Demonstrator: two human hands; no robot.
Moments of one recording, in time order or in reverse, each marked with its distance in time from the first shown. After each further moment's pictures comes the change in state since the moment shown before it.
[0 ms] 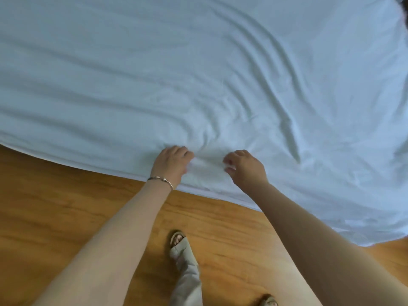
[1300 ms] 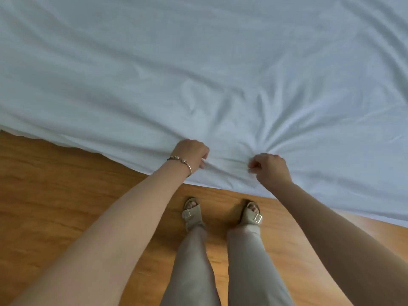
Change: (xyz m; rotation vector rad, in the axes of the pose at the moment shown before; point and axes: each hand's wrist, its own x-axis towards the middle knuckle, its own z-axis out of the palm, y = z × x) left_hand -0.026 -0.378 -0.075 -0.032 -0.440 0.049; right_hand 0.157 -0.323 0.077 0.119 -0.122 0.286
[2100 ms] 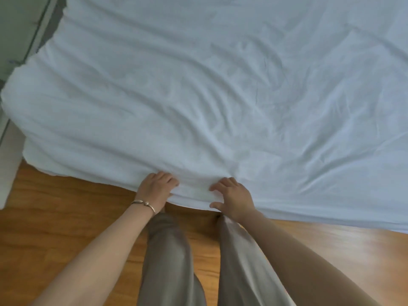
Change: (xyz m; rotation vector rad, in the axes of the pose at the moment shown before) left_hand -0.092 -0.181 -0.006 0.029 0.187 0.054; right_hand 0.011 -0.186 0.049 0.016 -0.127 -0.259
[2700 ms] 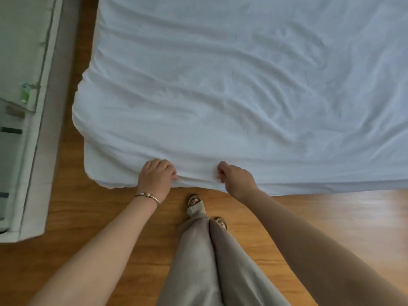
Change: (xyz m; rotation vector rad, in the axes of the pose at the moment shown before) left_hand -0.068 -0.201 -0.024 -0.007 0.261 0.009; right_hand 0.089 -0.196 0.049 0.102 0.070 0.209
